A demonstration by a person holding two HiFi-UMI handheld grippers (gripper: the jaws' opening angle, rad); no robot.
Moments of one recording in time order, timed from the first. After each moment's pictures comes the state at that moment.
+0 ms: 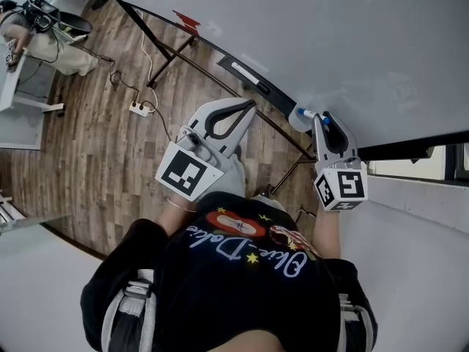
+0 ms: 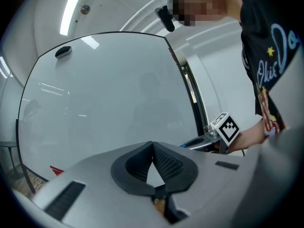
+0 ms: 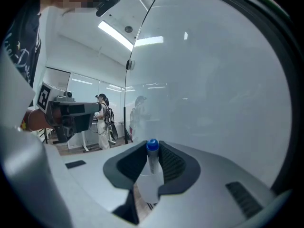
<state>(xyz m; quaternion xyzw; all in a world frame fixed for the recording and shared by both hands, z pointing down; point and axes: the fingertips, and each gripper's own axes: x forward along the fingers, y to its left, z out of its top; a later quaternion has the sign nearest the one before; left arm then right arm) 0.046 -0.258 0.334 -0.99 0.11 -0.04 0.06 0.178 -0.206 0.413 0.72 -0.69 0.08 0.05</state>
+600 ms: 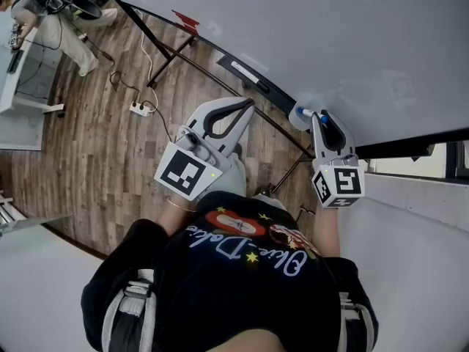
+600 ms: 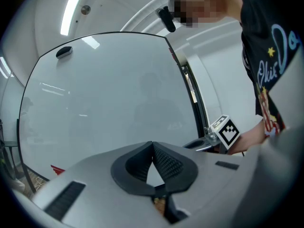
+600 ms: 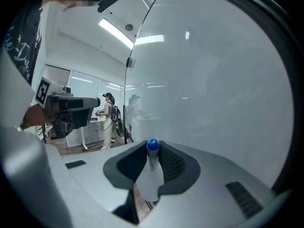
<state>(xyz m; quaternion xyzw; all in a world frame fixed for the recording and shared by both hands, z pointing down) 0.045 -0.258 0.336 -0.99 0.11 -0.05 0.05 0.179 -0.209 0.423 0.72 -0.69 0.08 0.06</state>
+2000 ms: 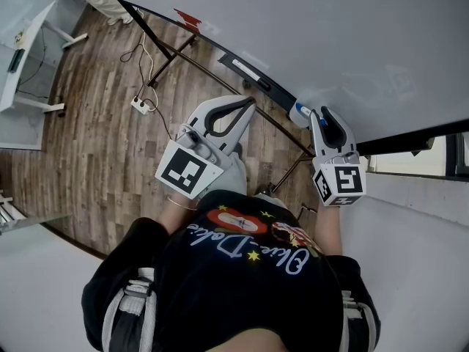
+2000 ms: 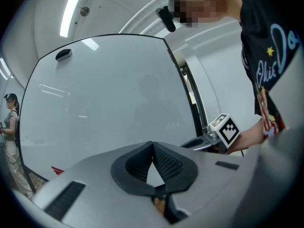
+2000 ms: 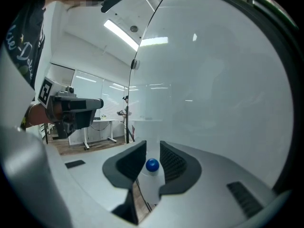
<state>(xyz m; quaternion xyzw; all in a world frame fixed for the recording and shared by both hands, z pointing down) 0.042 -0.249 0.332 -0.99 0.11 -0.04 0.06 0.170 -0.206 0.412 0.71 -0.70 0.06 0.07</state>
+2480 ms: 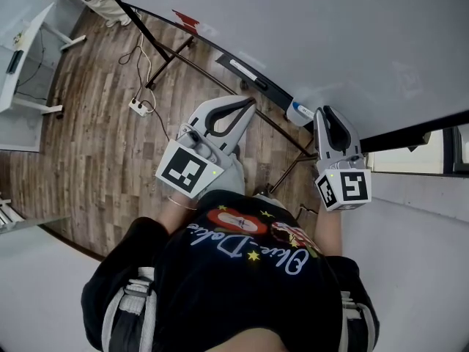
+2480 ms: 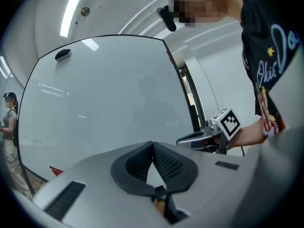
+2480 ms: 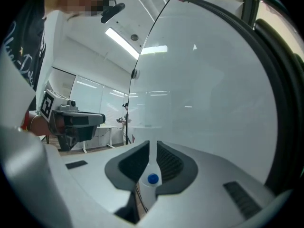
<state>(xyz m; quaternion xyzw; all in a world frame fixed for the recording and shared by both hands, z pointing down) 0.044 -0.242 0.331 -0.99 0.10 -0.03 0.06 0.171 -0.192 0.379 0.71 -0.70 0.03 0.03</state>
